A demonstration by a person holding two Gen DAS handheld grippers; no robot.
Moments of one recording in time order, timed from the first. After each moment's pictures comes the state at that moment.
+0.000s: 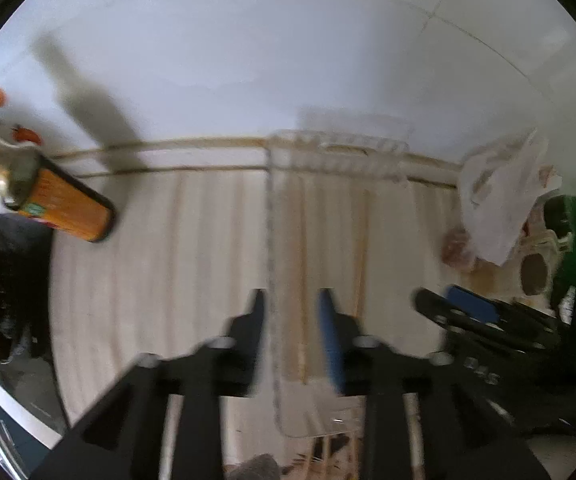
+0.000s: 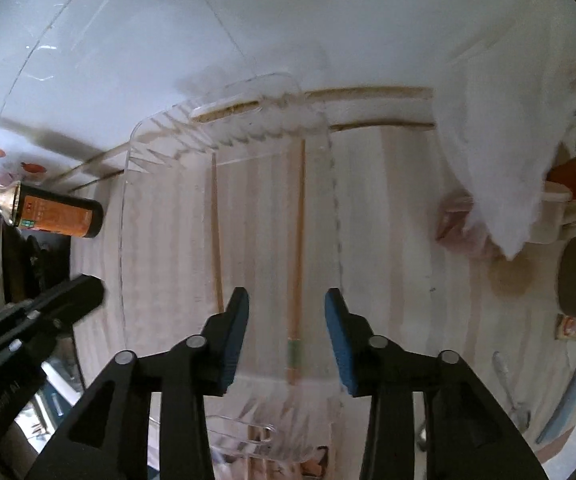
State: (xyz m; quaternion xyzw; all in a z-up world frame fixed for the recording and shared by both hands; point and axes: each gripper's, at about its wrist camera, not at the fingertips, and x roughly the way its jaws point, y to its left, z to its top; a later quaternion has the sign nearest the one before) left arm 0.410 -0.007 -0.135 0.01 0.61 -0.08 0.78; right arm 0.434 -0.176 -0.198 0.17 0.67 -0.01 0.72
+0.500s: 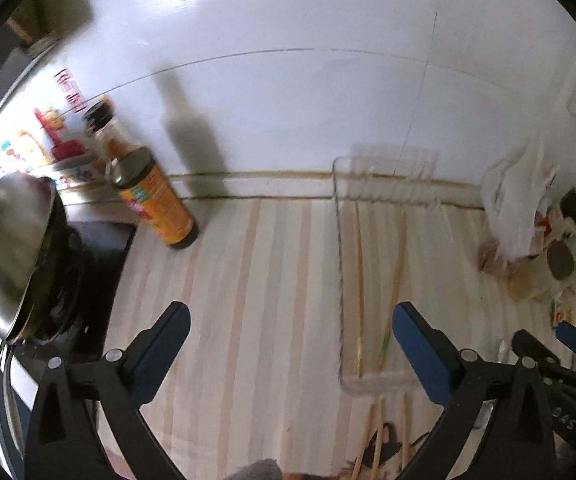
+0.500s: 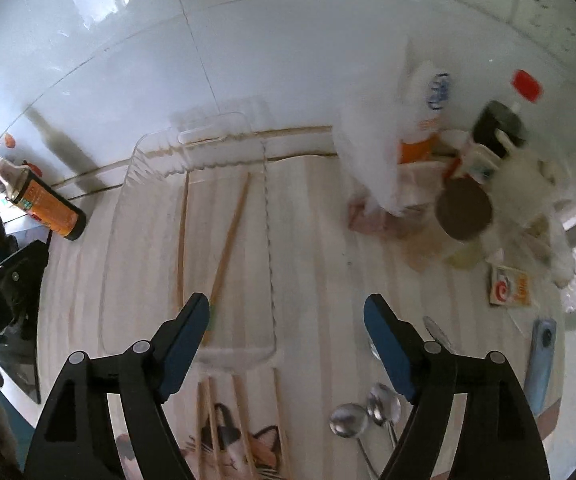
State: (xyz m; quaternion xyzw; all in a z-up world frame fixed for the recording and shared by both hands) left arm 0.324 0.021 -0.109 0.05 0.51 -0.01 0.86; right arm 0.328 -0.181 -0.131 0.11 0.57 -0.09 0.81
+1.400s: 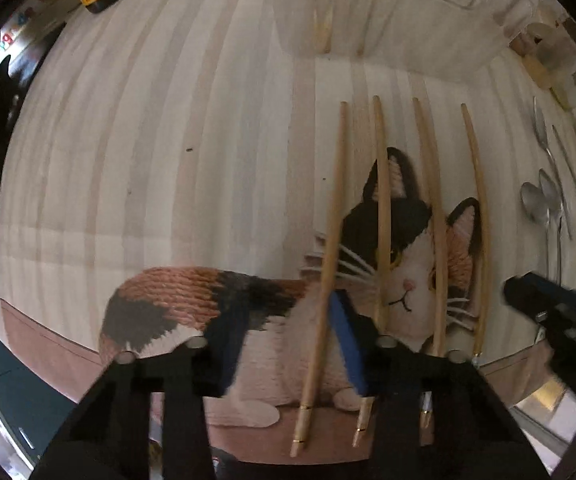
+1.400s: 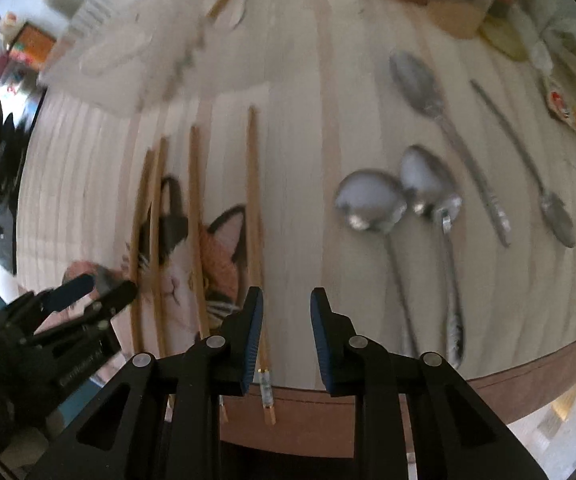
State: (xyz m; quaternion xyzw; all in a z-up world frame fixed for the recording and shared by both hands) left arm 0.195 0.002 -0.277 0.03 0.70 -0.04 0.71; right arm 0.194 -0.166 -0.253 0.14 0.72 0.00 0.68
